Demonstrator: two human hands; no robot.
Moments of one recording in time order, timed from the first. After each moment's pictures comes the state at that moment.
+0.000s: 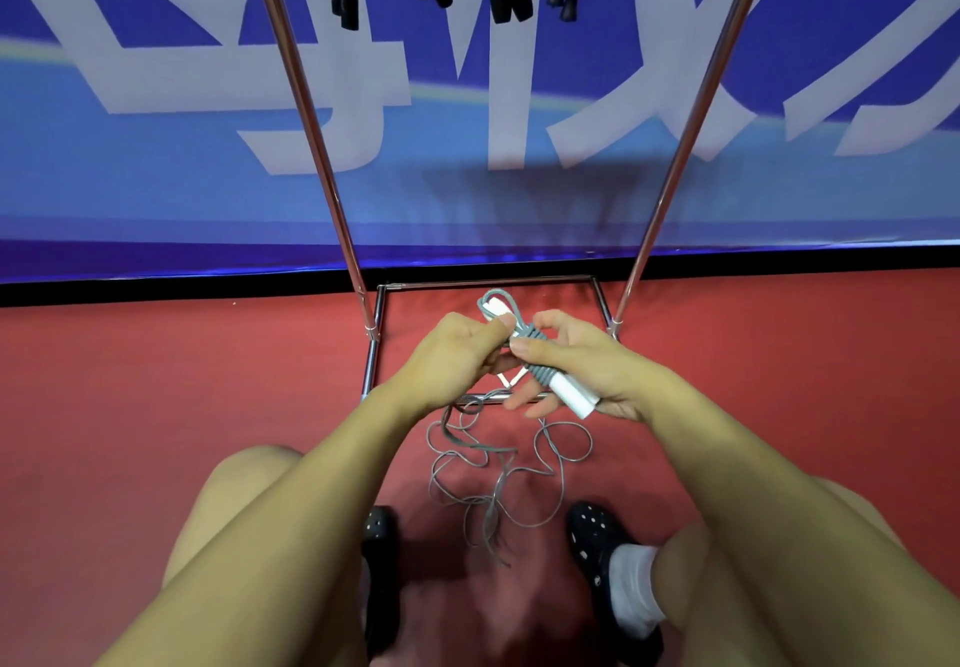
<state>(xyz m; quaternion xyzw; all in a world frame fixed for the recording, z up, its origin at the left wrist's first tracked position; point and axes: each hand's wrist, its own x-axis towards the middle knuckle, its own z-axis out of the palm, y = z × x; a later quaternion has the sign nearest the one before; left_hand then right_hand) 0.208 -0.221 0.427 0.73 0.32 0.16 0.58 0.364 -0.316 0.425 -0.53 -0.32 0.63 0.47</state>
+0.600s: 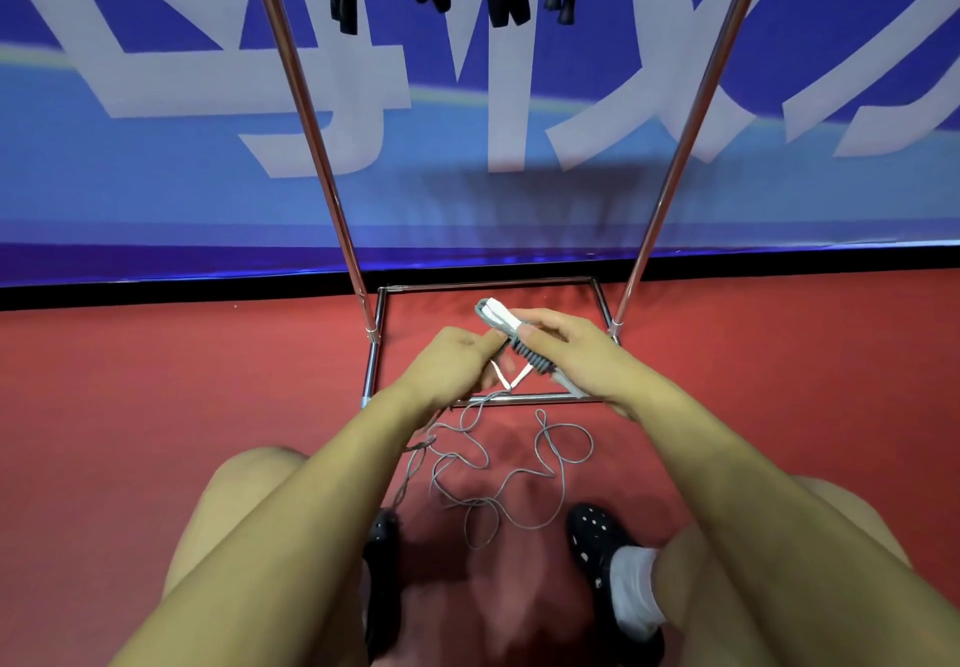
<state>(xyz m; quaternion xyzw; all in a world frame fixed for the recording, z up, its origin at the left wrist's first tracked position) 0.210 -0.219 0.418 0.71 0.40 0.09 0.58 0.373 -0.307 0.409 -0.66 -0.46 0.41 0.43</state>
